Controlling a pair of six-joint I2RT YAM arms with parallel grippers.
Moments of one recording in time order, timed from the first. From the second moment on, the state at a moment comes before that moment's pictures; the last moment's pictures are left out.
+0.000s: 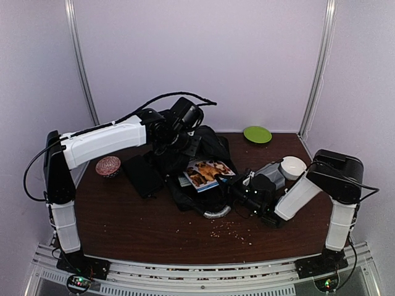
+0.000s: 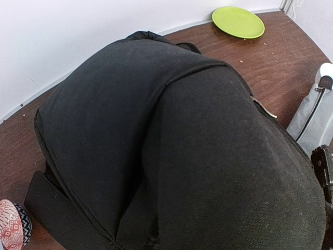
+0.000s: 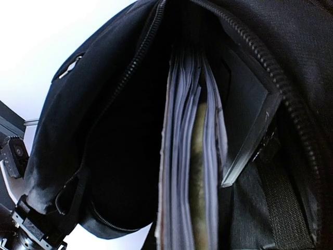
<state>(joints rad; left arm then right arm) -0.91 1.94 1.83 -0.72 -0.36 -0.33 0.88 1.90 0.59 1.26 0.17 1.65</state>
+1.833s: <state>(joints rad) -0.87 1.92 1.79 -0.66 -0.15 -0.38 0.83 1.97 0.82 0.82 0.06 1.52</state>
